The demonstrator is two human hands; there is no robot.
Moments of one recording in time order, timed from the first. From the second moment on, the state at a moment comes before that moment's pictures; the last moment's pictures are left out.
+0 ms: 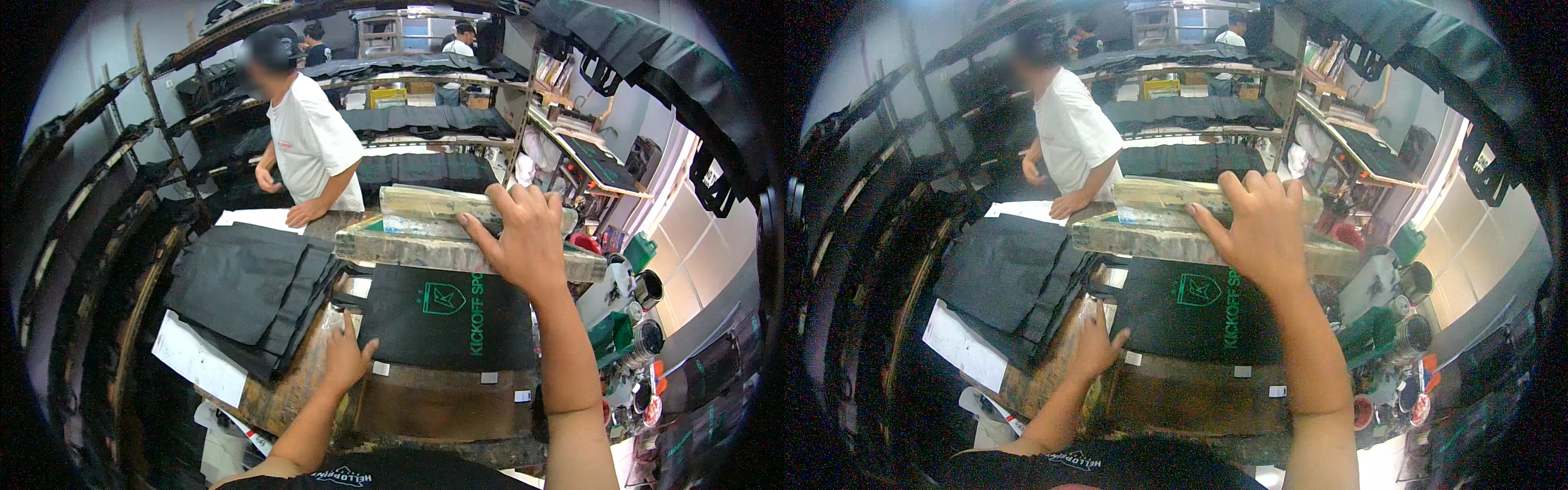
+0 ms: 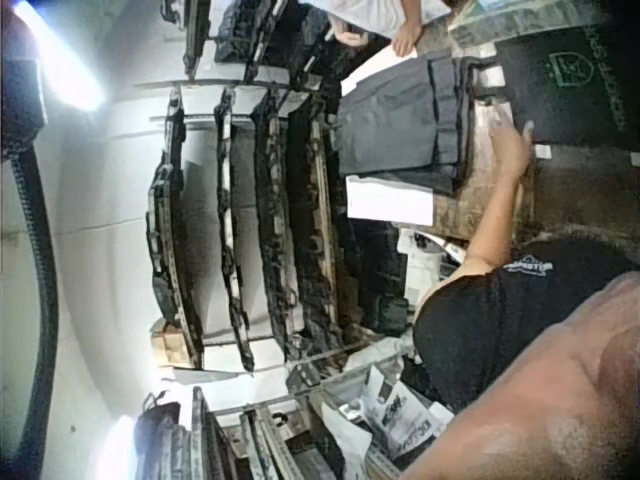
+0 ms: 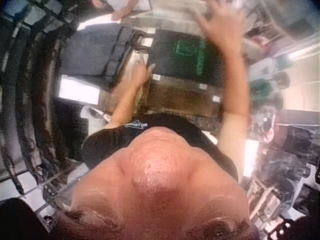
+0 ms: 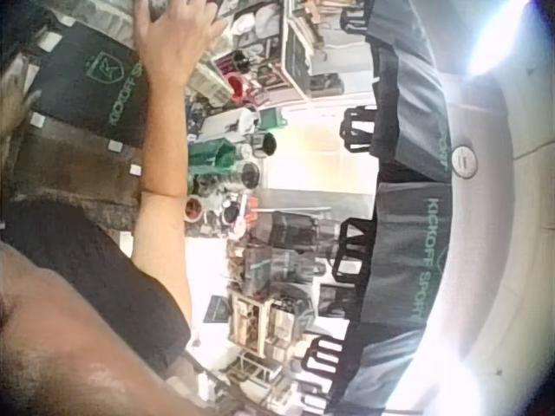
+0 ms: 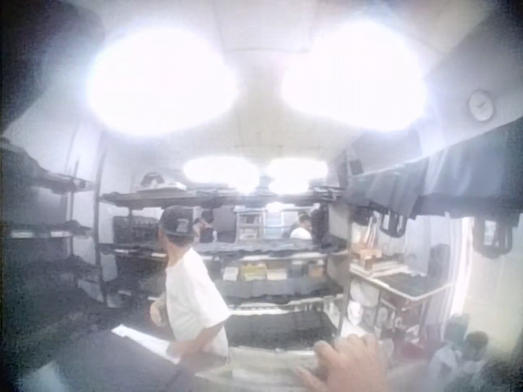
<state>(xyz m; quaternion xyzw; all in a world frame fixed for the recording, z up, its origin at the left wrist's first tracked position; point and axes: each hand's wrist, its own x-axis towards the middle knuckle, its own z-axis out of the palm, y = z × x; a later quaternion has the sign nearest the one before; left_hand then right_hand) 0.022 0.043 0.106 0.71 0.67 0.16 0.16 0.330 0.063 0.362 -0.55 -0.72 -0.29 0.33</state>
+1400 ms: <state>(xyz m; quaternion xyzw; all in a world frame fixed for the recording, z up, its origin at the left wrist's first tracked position) -0.304 0.085 0.085 0.65 0.72 0.25 0.00 0.341 0.084 0.371 -0.57 -0.71 -0.30 0.30</state>
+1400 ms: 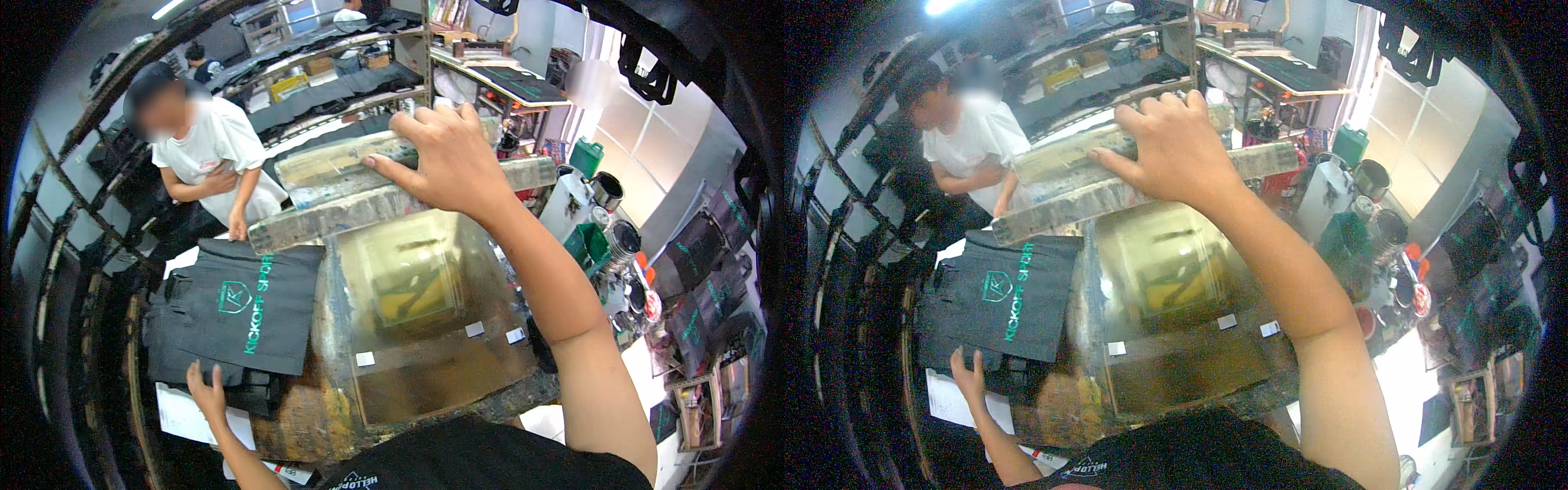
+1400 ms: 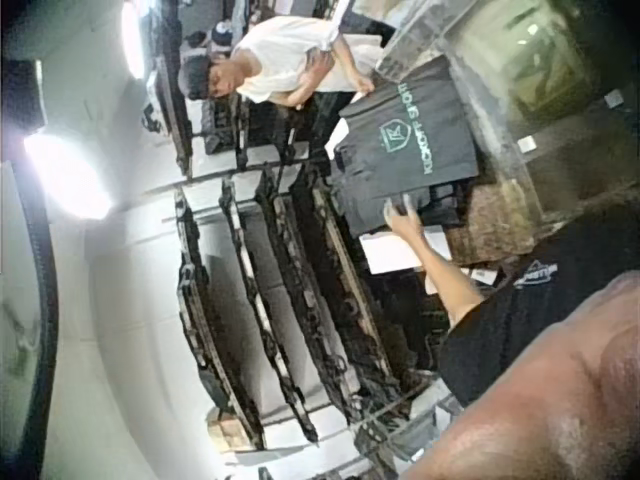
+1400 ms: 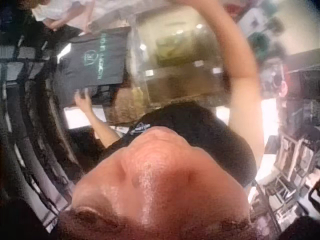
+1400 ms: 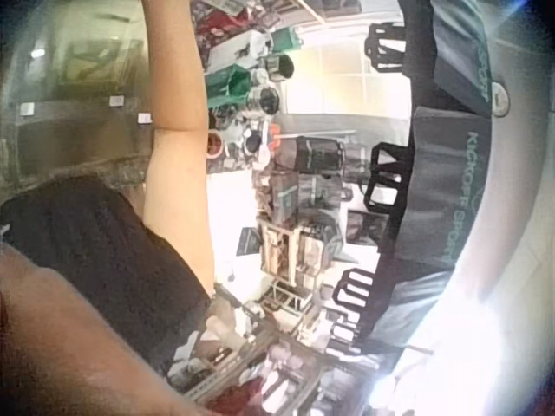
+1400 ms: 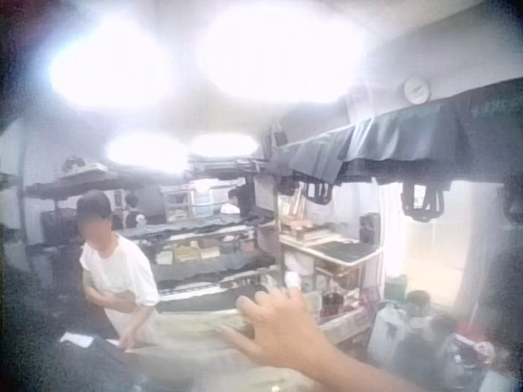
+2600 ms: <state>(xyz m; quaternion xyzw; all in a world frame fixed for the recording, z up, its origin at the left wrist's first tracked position) -0.295 0.118 0.126 0.69 0.64 0.34 -0.06 0.349 0.083 0.363 -0.56 -0.71 -0.28 0.33</state>
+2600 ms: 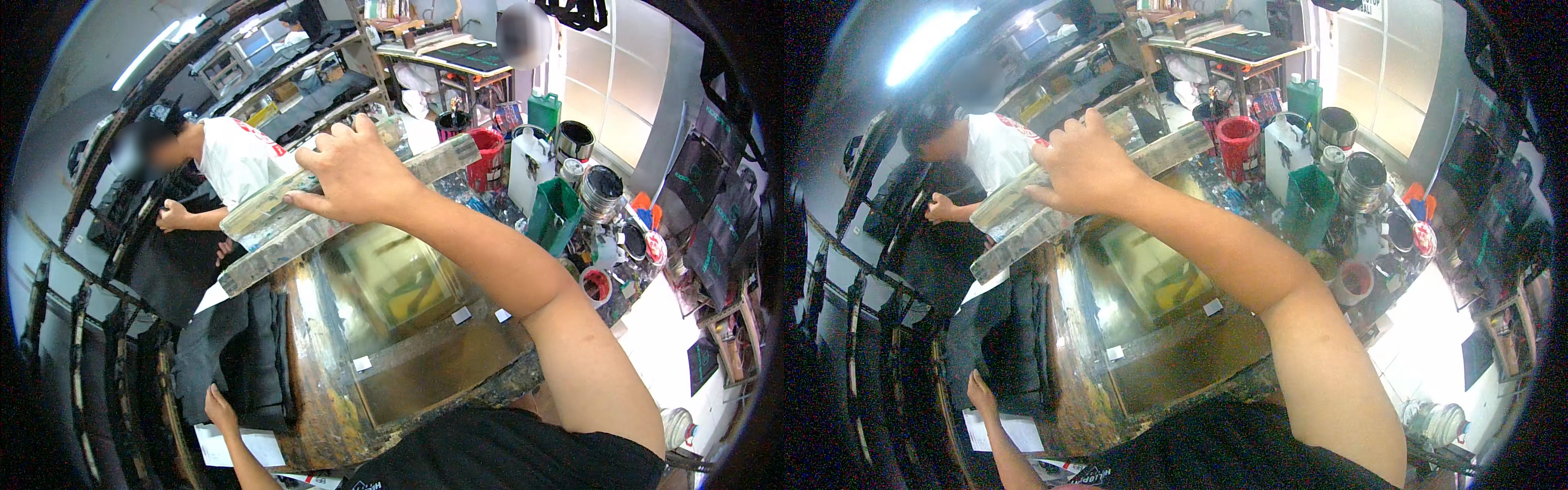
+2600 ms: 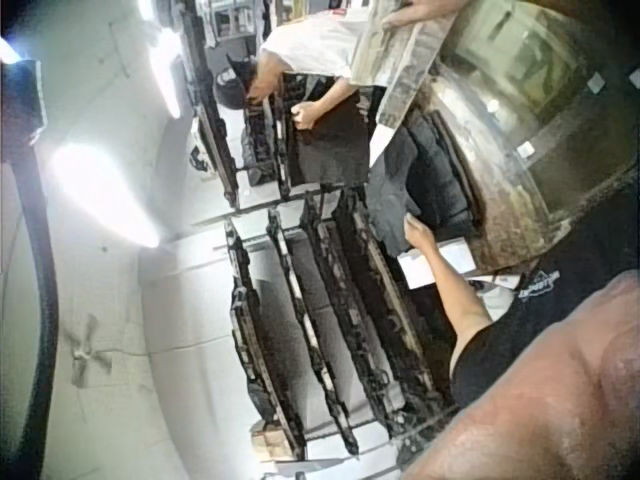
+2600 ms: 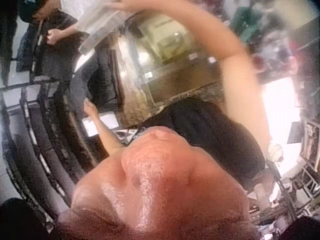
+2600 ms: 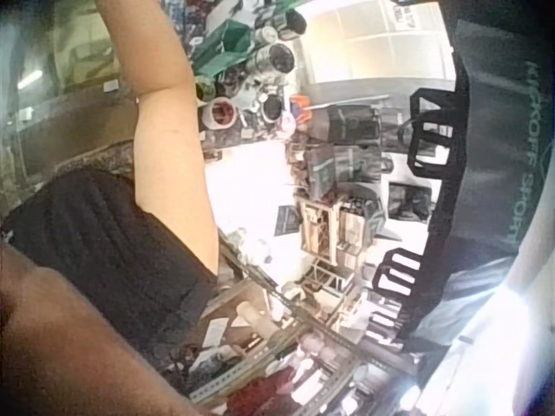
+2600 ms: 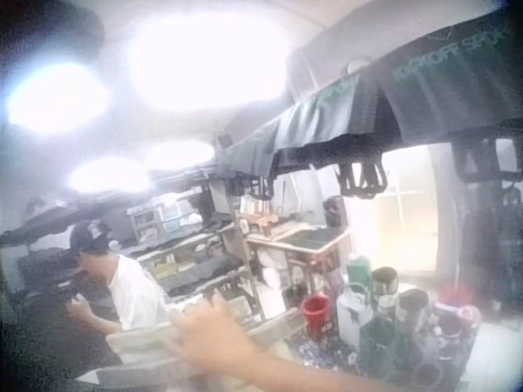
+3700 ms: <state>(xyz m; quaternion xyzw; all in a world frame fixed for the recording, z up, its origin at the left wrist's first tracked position) 0.211 0.055 0.049 0.91 0.34 0.17 0.14 0.353 0.109 0.364 -0.52 -0.70 -0.36 0.33</state>
